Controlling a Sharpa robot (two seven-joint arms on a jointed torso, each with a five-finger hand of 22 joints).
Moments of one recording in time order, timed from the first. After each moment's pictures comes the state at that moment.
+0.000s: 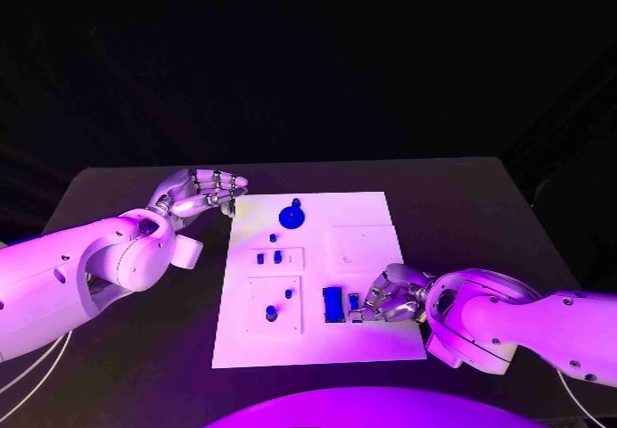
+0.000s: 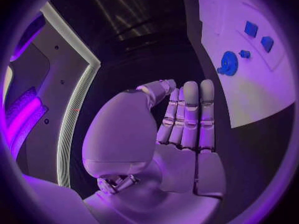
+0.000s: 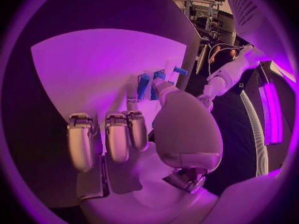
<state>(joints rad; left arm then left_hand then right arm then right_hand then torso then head) 1.14 -0.88 -0.02 1.49 -0.24 -0.23 0.32 1.38 -0.17 0.58 -0.01 0.29 0.88 0.19 0.32 0.26 0.86 0.13 0.56 0.16 1.05 0.06 1.17 0.42 0.17 0.84 0.15 1.04 0.69 1.02 -1.09 -0.14 2.00 -1.04 -0.38 -0.60 1.14 -0.22 0.23 0.29 0.22 1.03 0.06 0.44 0.48 1.47 -0.02 1.50 1.31 1.47 -0.08 1.57 1.31 0.01 1.46 0.02 1.57 1.31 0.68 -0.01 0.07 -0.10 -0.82</state>
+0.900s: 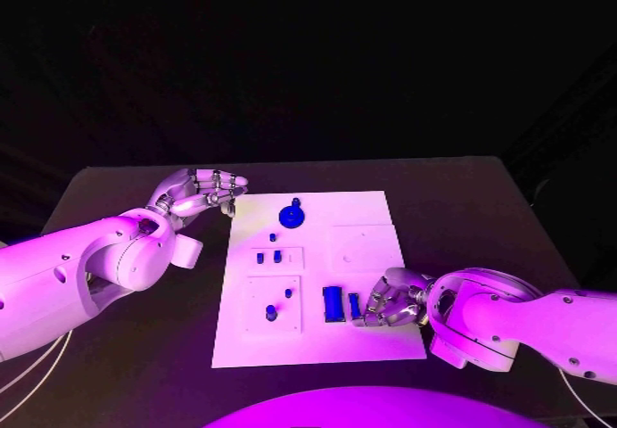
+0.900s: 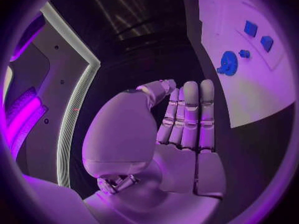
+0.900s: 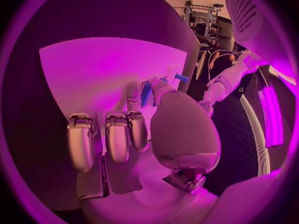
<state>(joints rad) 1.14 -0.88 -0.02 1.48 -0.24 -0.23 0.32 1.38 -0.17 0.58 -0.01 0.29 0.88 0.19 0.32 0.26 0.86 0.13 0.56 0.16 1.05 0.06 1.17 0.42 0.17 0.84 0.15 1.04 0.69 1.01 -1.09 -0.14 1.98 -1.04 -0.31 -0.59 1.19 -0.18 0.18 0.29 0.20 1.03 0.06 0.43 0.48 1.47 -0.02 1.50 1.31 1.47 -0.08 1.57 1.31 0.01 1.46 0.02 1.57 1.31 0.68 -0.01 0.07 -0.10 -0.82</state>
